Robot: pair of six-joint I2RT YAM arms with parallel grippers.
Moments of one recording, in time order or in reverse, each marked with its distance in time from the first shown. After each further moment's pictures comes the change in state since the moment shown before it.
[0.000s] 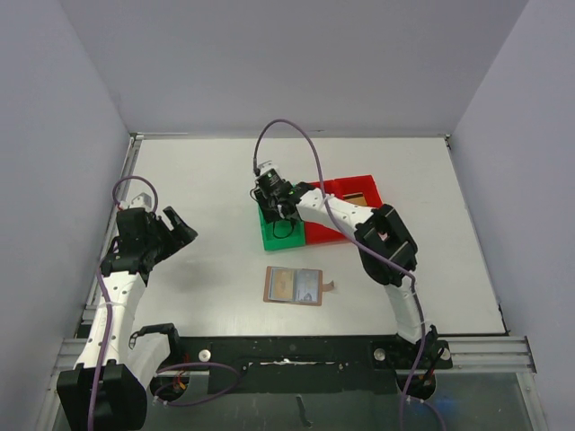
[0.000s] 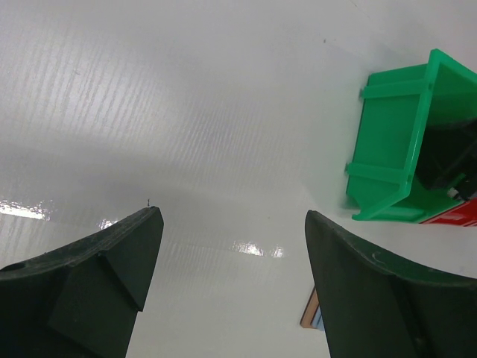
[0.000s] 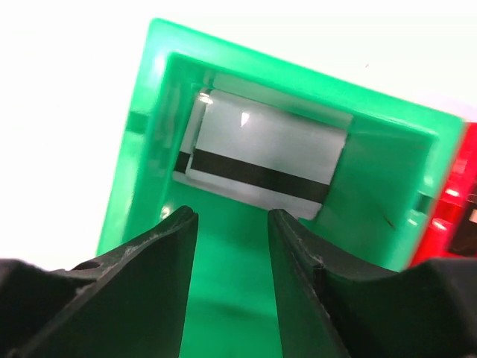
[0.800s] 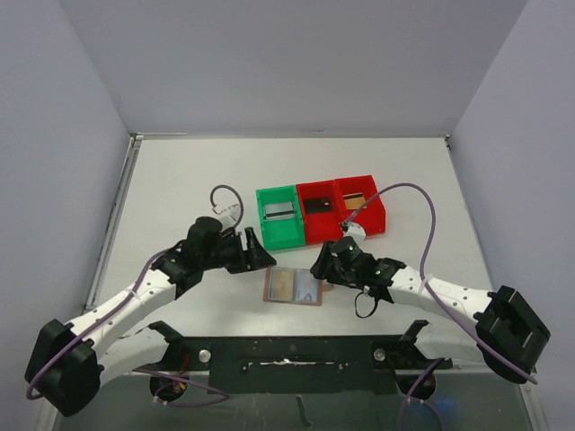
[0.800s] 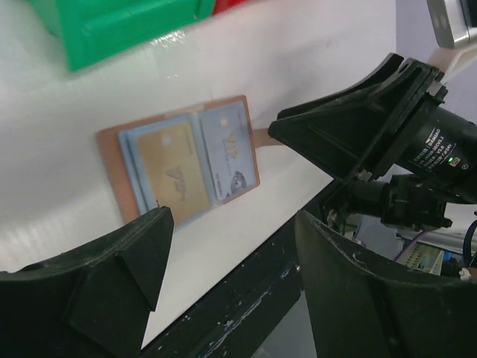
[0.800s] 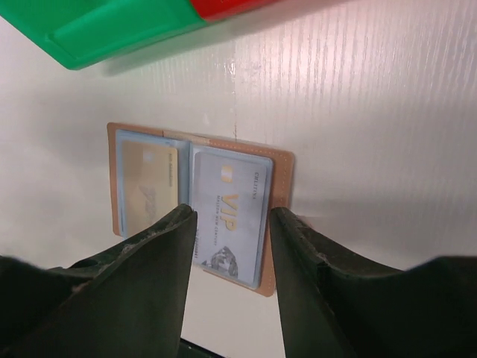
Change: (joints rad) left arm -0.637 0.086 -0.077 0.305 0.198 -0.236; right arm 0.036 -0.993 -1.123 0.258 -0.103 0.657
